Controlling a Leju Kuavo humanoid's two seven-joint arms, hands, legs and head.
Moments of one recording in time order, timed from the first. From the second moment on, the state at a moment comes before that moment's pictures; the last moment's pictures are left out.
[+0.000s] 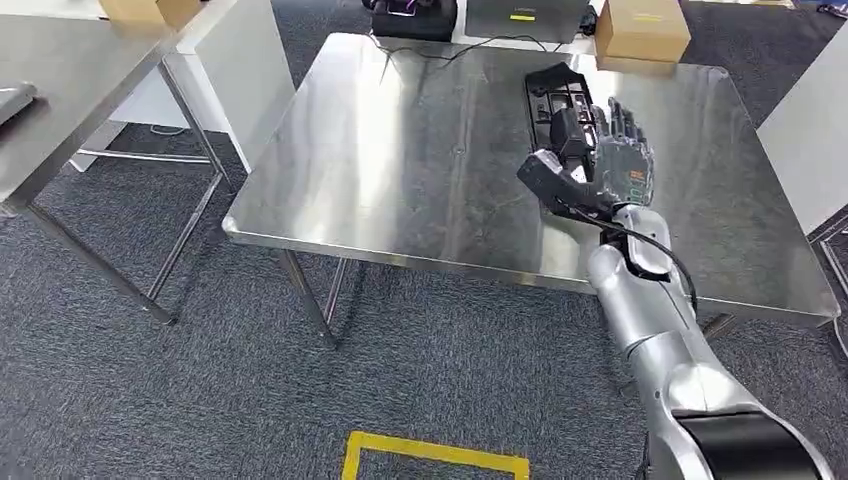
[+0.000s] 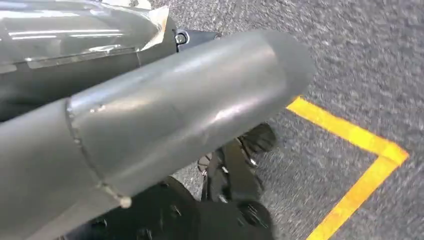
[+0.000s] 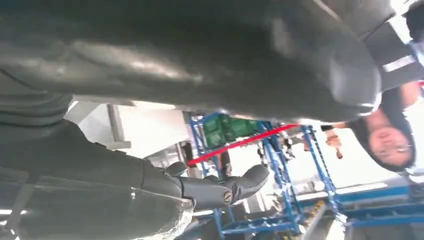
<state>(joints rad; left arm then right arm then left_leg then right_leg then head) -0.07 -0.16 0.99 -0.20 -0.30 0.12 -0.35 -0.88 0.00 0.33 -0.58 1.23 -0.48 -0.06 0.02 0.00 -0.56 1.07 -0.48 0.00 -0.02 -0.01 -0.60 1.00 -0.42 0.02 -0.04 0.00</state>
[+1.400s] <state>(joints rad) -0.08 -0.18 1.02 -0.20 -0.37 0.11 -0.35 -0.15 0.01 -0.10 -0.47 0.67 -0.54 -0.05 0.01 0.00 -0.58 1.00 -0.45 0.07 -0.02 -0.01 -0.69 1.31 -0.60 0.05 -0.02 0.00</state>
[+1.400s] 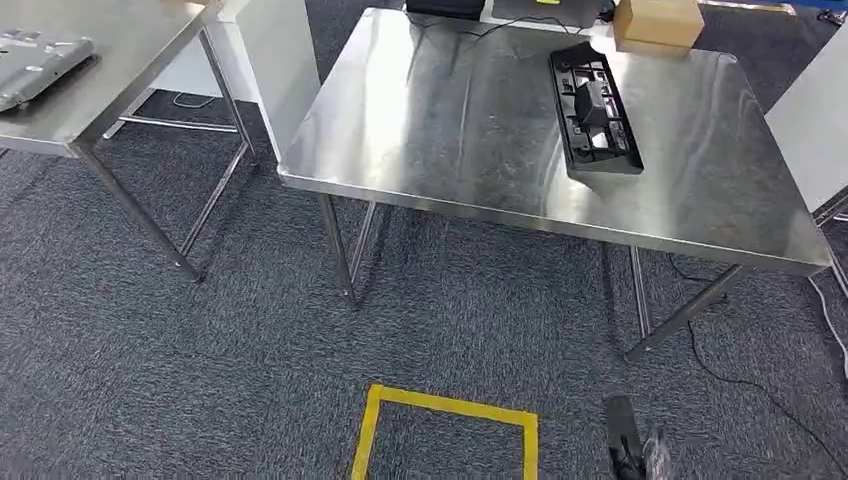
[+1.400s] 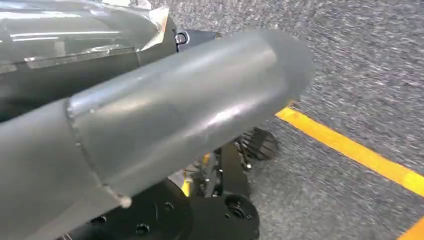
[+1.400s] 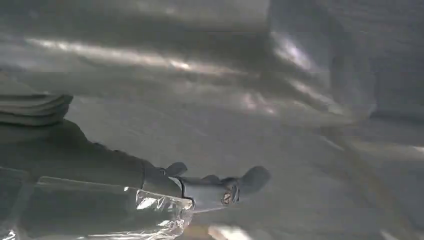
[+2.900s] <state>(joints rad) -0.19 -0.19 0.85 -0.20 -0.52 0.05 -0.20 -0.16 0.09 -0.19 -0.19 0.74 -0.17 0.32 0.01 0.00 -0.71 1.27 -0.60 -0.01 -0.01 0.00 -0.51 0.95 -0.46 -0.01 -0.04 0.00</state>
